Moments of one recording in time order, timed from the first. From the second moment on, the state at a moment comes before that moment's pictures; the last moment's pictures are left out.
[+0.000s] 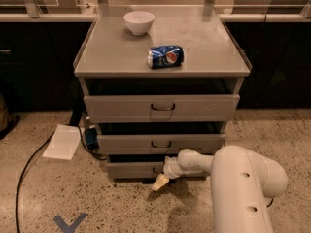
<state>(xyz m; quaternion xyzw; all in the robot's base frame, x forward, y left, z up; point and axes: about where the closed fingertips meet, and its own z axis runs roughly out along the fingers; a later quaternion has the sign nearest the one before) 0.662 -0.035 0.224 -0.52 0.80 0.17 0.26</state>
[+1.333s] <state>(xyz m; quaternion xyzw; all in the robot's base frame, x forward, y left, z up) 0.644 -0.040 0.187 -0.51 0.81 0.19 0.21</state>
